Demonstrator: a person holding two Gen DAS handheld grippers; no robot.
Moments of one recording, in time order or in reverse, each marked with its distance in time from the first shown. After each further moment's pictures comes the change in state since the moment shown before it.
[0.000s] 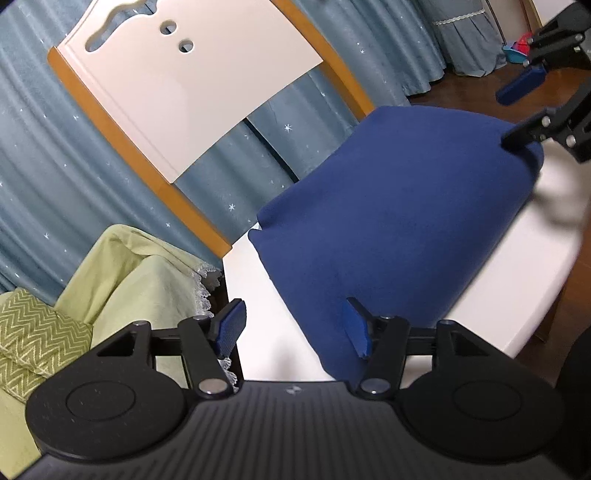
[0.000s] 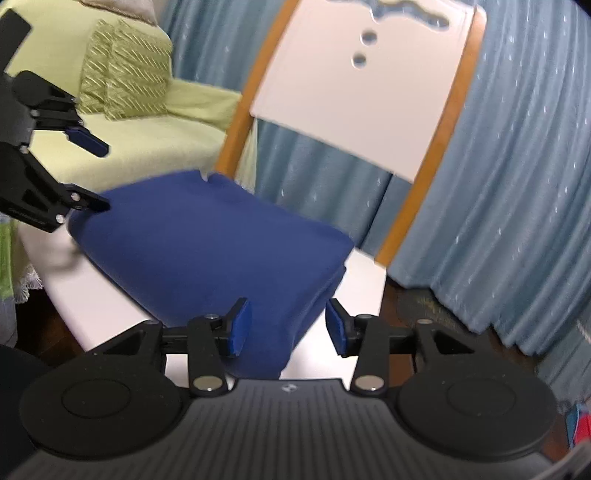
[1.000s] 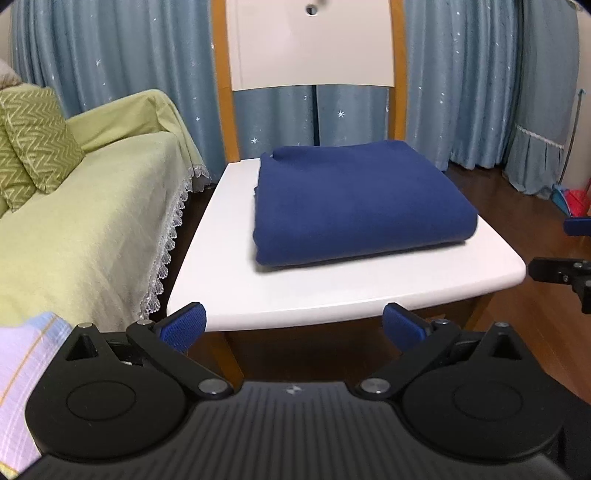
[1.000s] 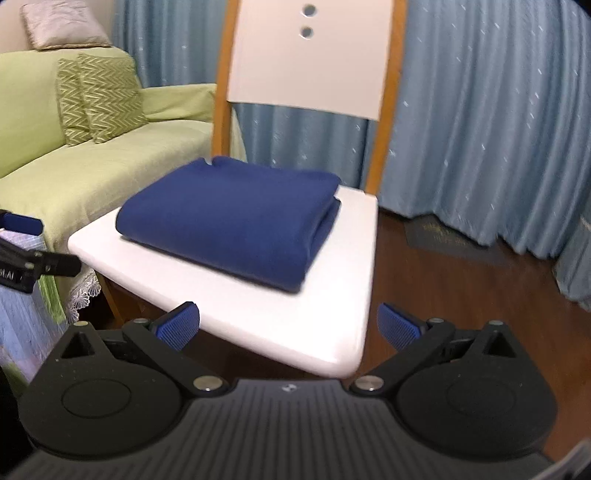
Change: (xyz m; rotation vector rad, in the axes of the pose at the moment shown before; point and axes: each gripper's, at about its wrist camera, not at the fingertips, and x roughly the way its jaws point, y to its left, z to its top) left arm -0.115 -0.013 -0.047 -0.638 0.107 -0.125; right arm -0.095 -0.002 -0.029 0.303 0.106 0.002
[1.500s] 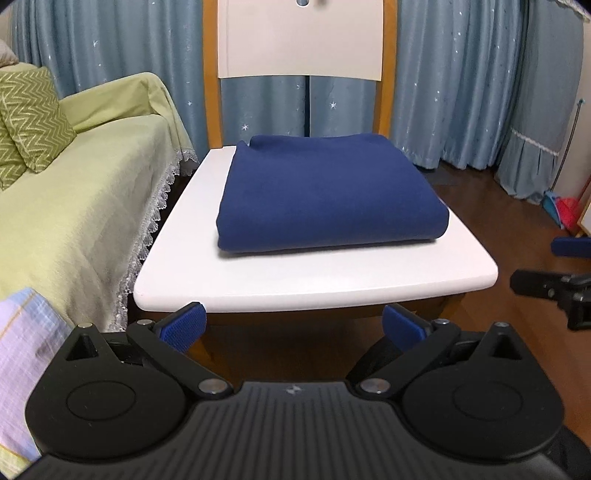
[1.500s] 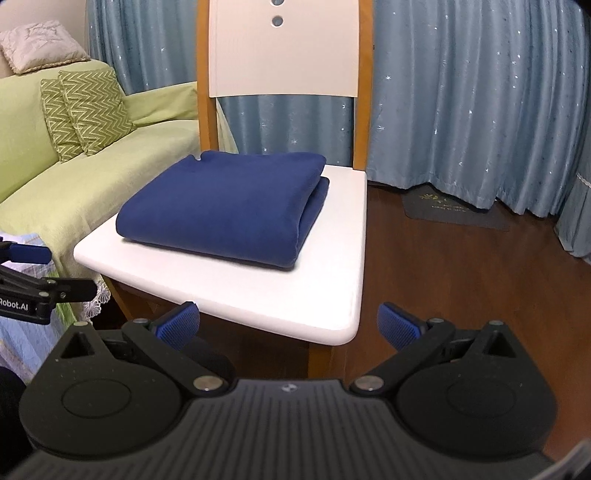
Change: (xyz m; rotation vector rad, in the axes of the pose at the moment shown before) left arm -0.003 -0.028 -0.003 -0.073 0.028 -0.041; right arm -0.013 -0.009 -0.008 0.060 0.020 0.028
